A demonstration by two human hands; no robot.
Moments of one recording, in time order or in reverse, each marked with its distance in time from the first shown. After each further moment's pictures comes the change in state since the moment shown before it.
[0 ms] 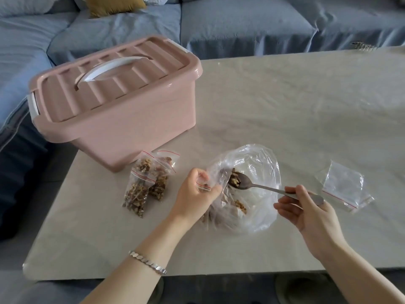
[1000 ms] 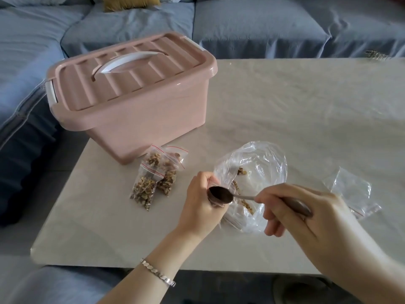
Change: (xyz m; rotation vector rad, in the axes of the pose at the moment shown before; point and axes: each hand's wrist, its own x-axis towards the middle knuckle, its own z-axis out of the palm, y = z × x) left_hand -0.020 -0.020 0.008 0.154 0.163 0.325; right_hand -0.064 -0.047 0.041 -0.913 -0.576 -0.798
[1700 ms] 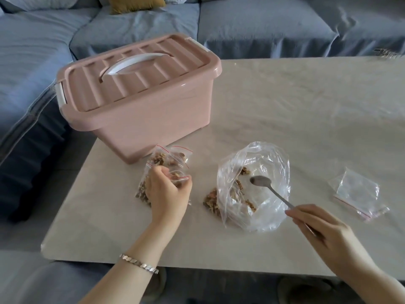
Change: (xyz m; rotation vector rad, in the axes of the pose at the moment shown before) left_hand 0.018 -0.023 -0.042 0.290 0.435 -0.240; right_hand -0.045 0.117 0.005 -0.228 0.108 -0.034
